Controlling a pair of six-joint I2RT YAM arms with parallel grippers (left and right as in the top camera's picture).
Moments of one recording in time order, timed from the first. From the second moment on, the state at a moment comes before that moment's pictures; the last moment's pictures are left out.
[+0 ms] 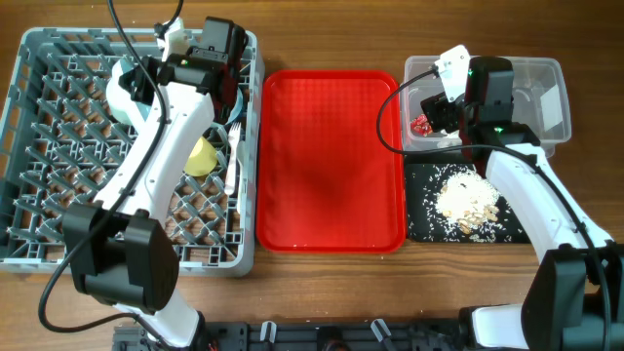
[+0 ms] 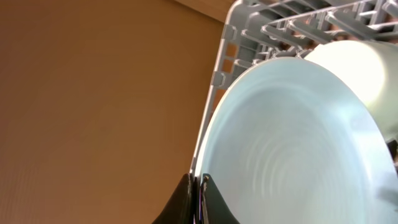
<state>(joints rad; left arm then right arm) -0.24 1.82 1.57 -1.00 -1.23 -0.03 0.07 1.57 1.01 -0.16 0.16 -0.49</state>
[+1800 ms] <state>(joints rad) -0.23 1.52 1.57 -0.89 0.04 -0.07 0.07 1.57 1.01 -0.16 0.16 -0.49</state>
